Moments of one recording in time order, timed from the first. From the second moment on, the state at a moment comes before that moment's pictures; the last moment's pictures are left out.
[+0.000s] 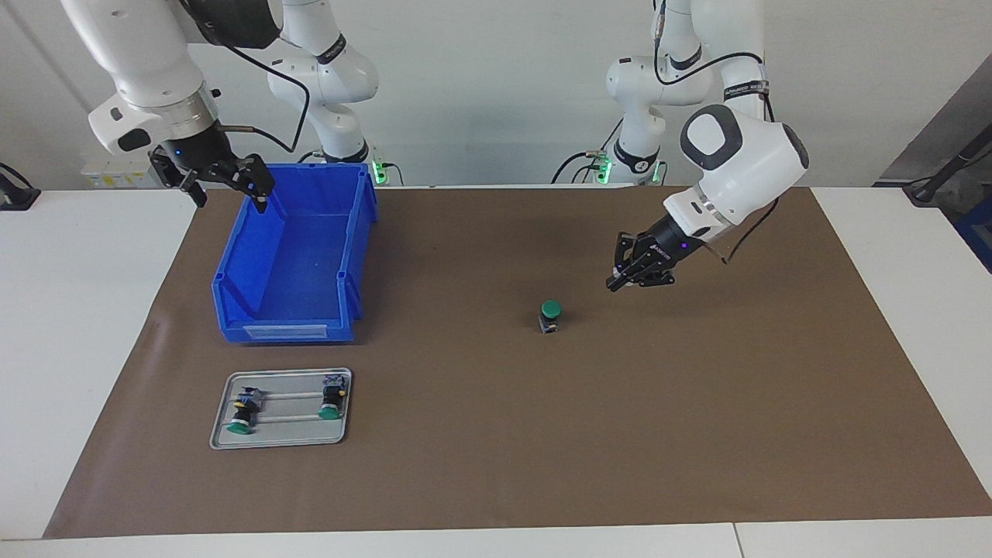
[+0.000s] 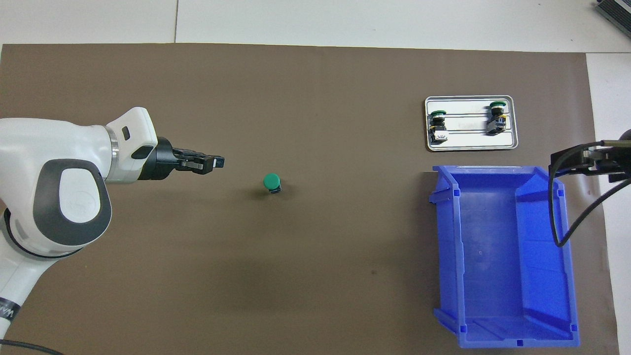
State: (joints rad) left arm -0.17 0.03 -0.06 -2.05 -0.76 2.19 0.55; right arm 0.05 -0.04 -0.06 -1.62 -0.06 1.54 0.11
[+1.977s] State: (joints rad) left arm -0.48 0.19 -0.06 -2.00 -0.18 2.43 -0.33; right arm 0.05 -0.04 -0.06 -1.63 -0.06 1.54 0.11
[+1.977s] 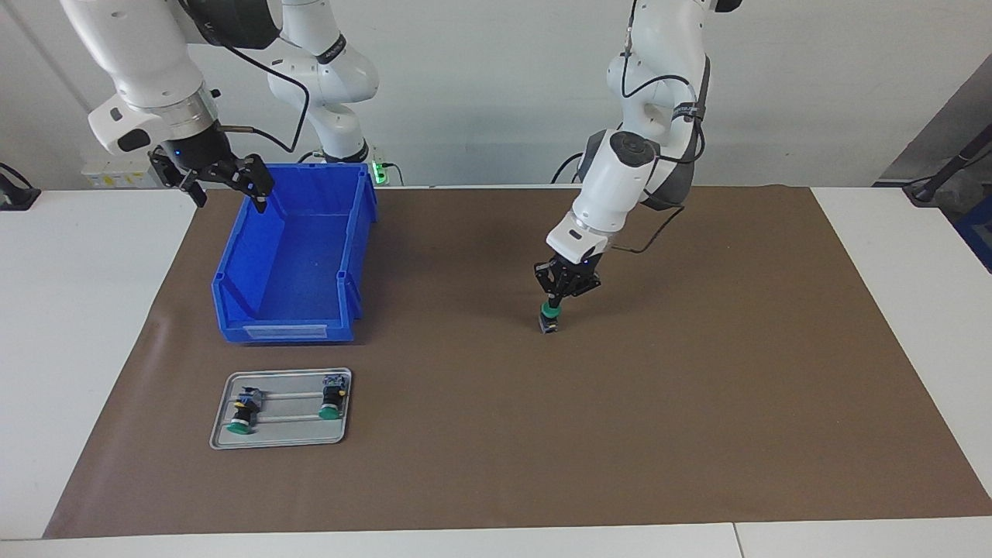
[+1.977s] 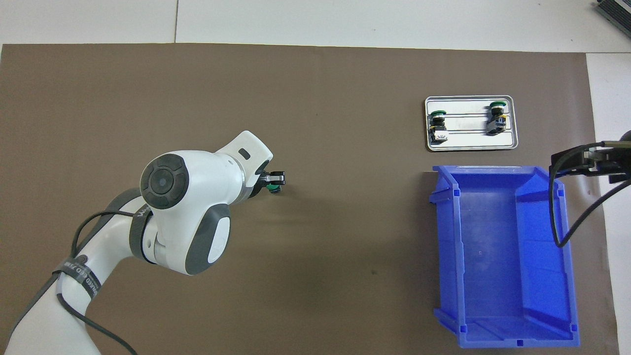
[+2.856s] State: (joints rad) left arm -0.49 0.24 -0.06 -1.99 -0.11 2.46 -0.33; right arm 0.05 -0.04 -0.06 -1.63 -0.06 1.54 0.11
